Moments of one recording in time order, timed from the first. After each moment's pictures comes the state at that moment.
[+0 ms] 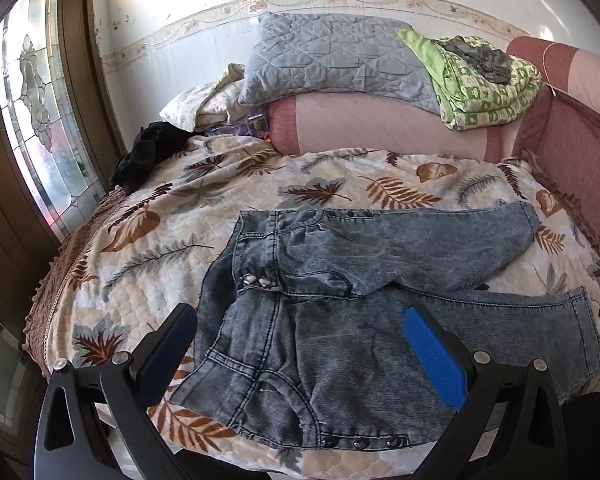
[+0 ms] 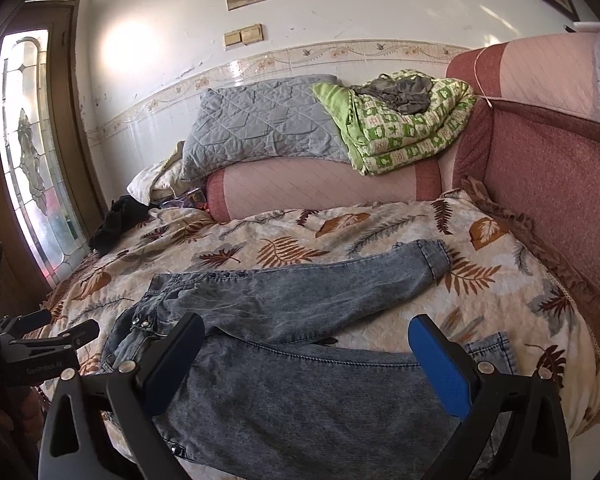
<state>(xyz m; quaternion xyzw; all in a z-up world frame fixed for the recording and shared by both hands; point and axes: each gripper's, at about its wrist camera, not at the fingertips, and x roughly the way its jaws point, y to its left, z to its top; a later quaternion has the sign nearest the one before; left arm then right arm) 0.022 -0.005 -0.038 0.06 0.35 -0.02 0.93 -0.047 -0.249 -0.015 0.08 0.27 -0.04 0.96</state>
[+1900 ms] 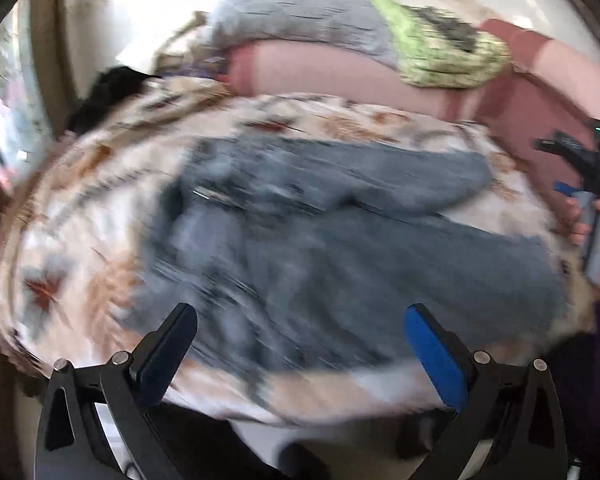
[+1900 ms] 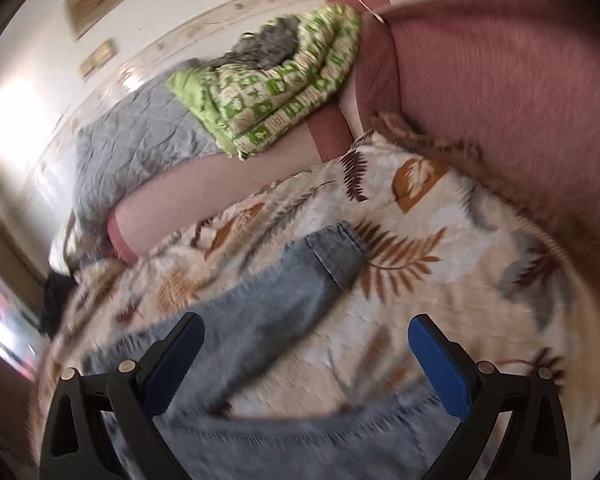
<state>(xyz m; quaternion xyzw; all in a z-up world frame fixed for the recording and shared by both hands) 0.002 0.028 -0.082 0.02 0.43 -0.09 0.90 0.061 -0.434 -0.055 0.25 0.32 -0.14 0.91</state>
